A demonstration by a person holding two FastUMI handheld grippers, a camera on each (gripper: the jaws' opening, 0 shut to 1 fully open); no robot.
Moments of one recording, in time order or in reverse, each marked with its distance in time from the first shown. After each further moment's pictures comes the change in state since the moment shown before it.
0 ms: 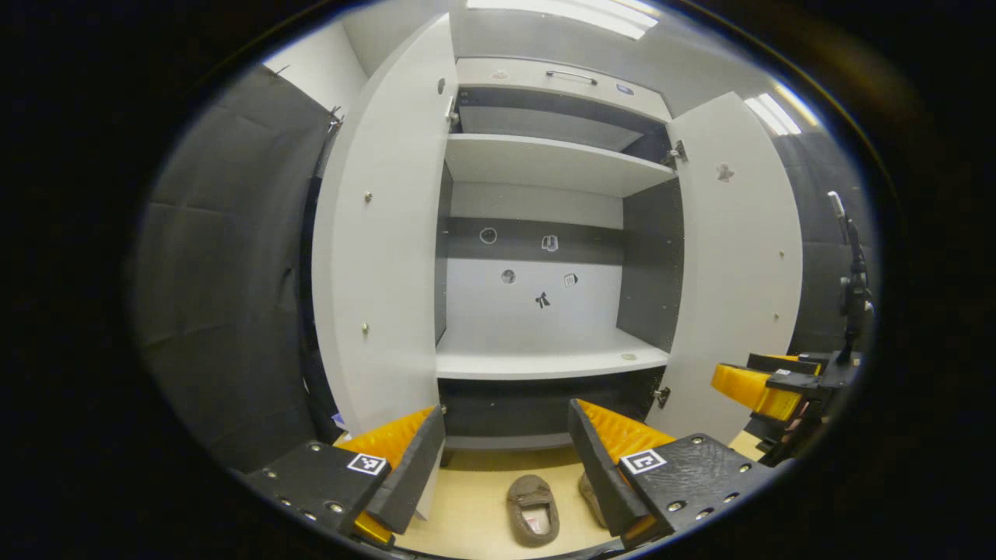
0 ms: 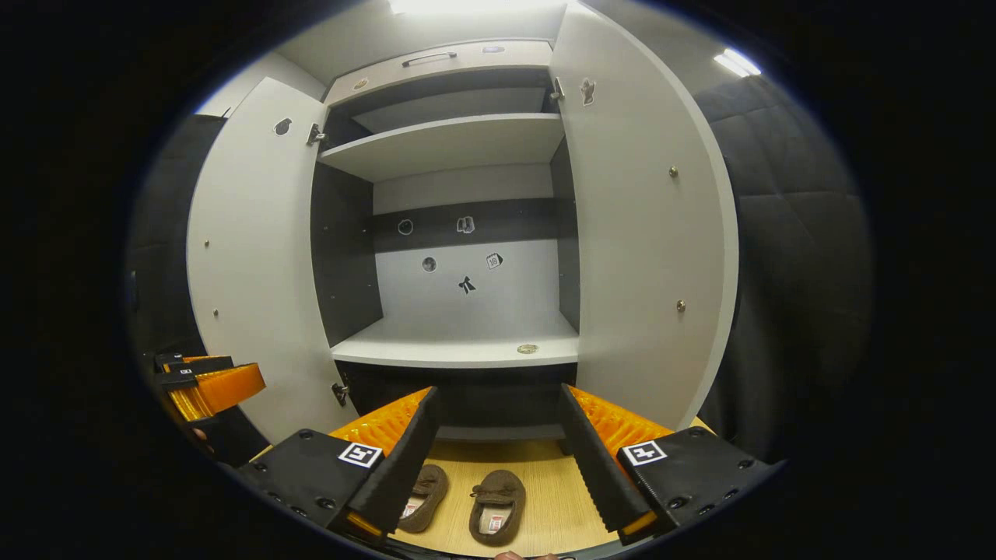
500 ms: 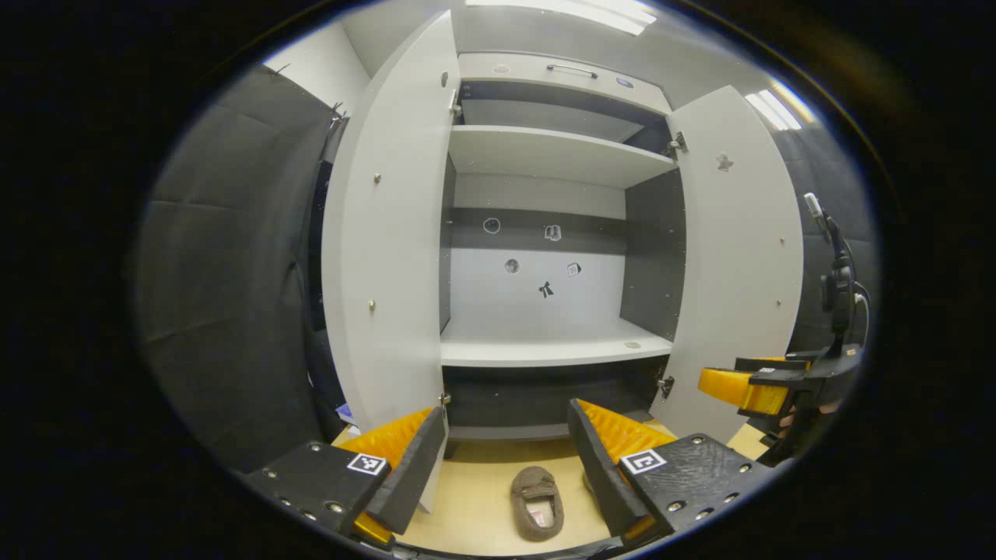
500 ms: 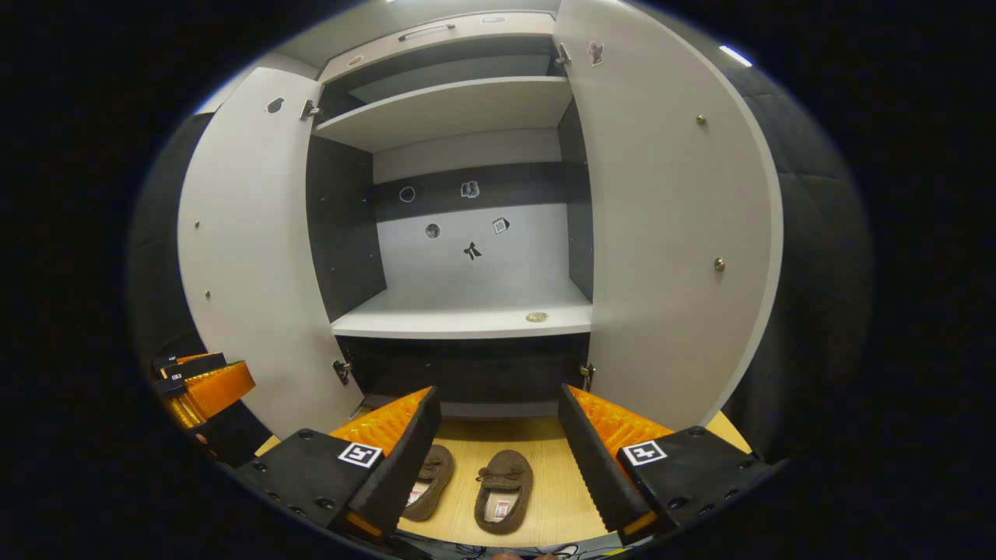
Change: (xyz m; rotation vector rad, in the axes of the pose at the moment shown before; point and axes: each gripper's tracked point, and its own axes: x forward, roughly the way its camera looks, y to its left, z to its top) left arm -0.007 0.005 -0.019 0.003 0.034 0.013; right arm 0.021 0.009 -0.035 0.003 0.141 0.042
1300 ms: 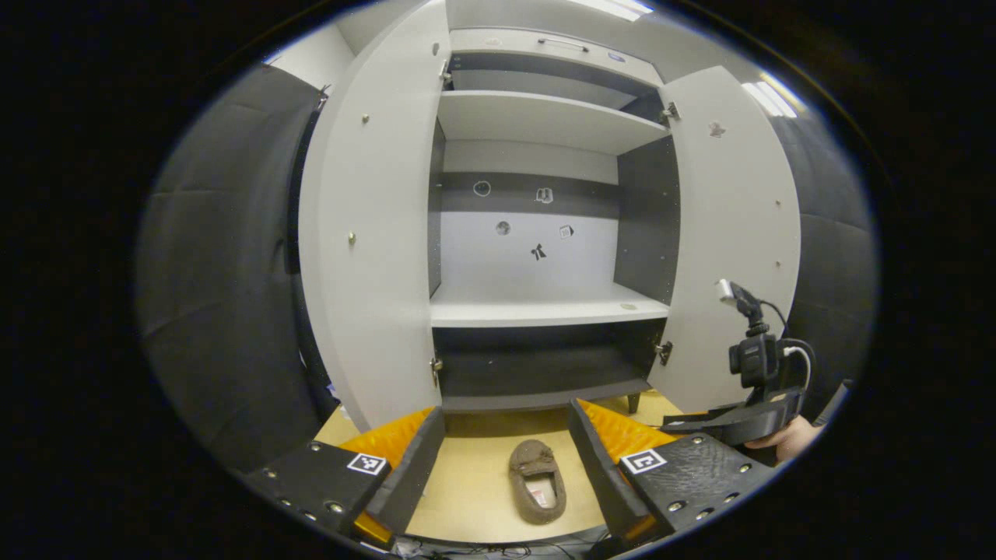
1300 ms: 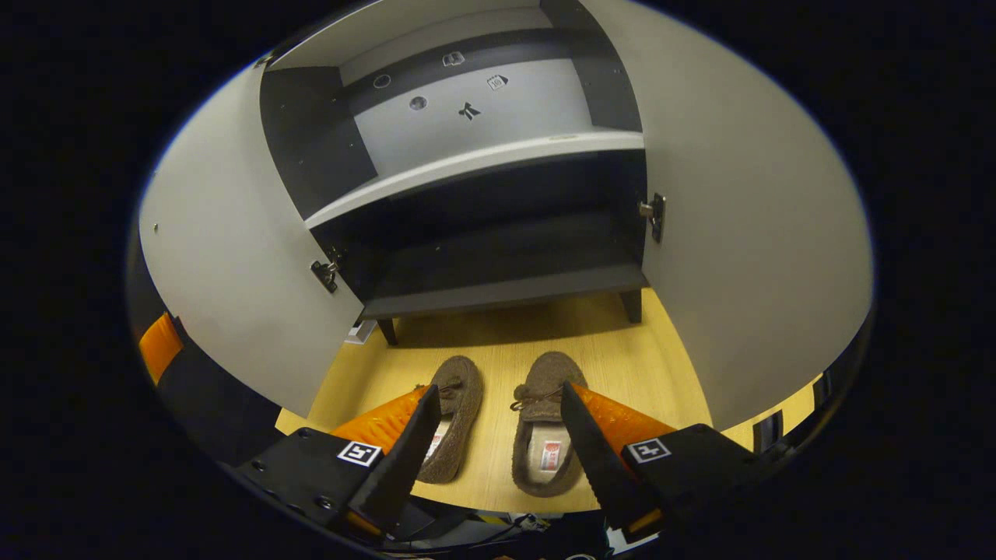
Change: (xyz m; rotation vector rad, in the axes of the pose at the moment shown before) left arm 0.005 -0.005 -0.046 0.014 0.116 -0.040; right arm 0.069 0.031 -0.168 0.159 0.430 0.105
